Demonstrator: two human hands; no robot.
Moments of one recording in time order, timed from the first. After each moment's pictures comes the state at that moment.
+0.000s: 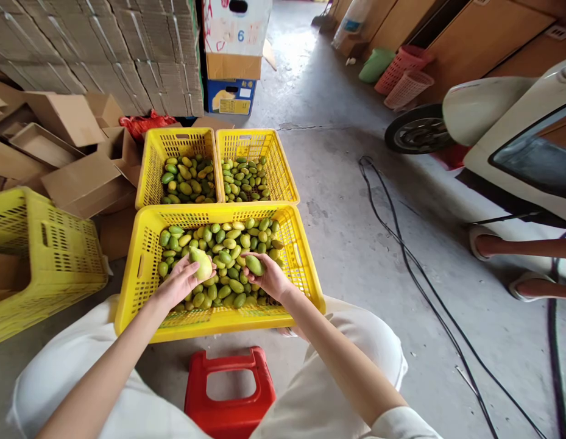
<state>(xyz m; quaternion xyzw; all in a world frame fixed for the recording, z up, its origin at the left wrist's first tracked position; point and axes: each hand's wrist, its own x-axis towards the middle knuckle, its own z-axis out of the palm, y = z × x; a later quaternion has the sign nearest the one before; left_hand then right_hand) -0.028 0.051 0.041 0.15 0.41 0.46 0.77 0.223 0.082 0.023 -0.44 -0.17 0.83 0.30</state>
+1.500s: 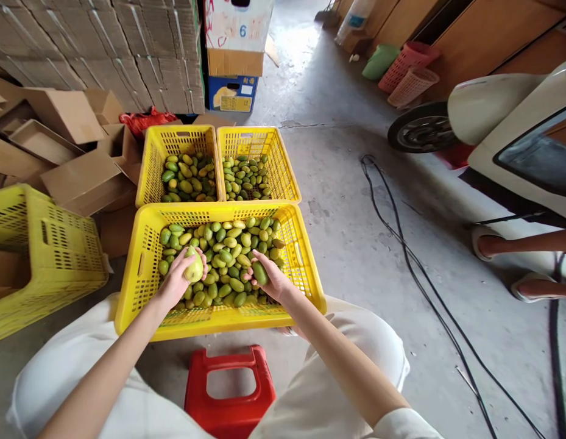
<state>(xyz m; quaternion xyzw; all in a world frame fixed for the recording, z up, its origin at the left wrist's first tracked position) -0.022 0.053 0.051 0.21 0.45 0.50 0.71 0.220 0.079 0.013 -0.49 -0.12 0.81 0.31</state>
